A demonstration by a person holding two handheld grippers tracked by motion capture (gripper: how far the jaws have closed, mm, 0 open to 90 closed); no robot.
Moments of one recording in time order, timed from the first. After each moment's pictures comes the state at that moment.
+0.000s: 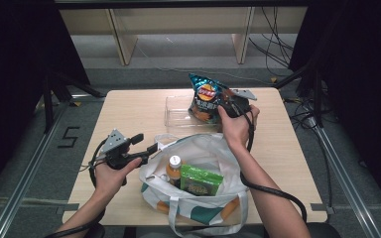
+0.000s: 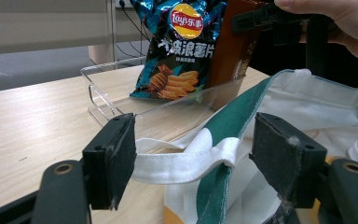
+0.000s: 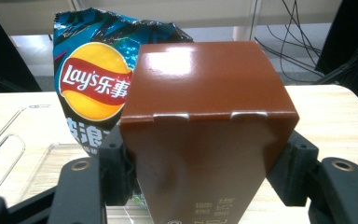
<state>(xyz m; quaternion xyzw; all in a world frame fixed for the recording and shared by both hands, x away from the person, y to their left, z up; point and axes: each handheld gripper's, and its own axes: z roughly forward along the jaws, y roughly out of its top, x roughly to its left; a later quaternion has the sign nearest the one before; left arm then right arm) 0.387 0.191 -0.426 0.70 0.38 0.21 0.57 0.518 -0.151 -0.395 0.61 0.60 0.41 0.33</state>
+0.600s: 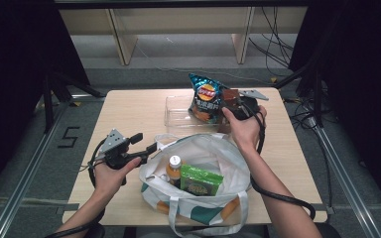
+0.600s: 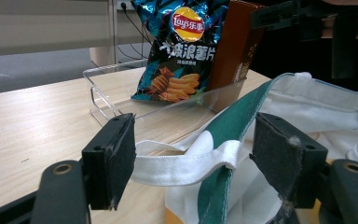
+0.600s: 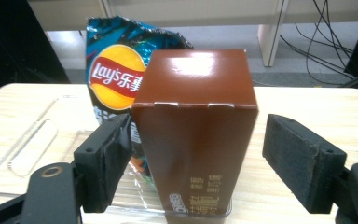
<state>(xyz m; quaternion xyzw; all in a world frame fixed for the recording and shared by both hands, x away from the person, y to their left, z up) 0.387 0.192 -0.425 0.69 0.38 0.21 0.57 0.498 -0.172 -0.380 0.57 0.63 0.44 0.29</state>
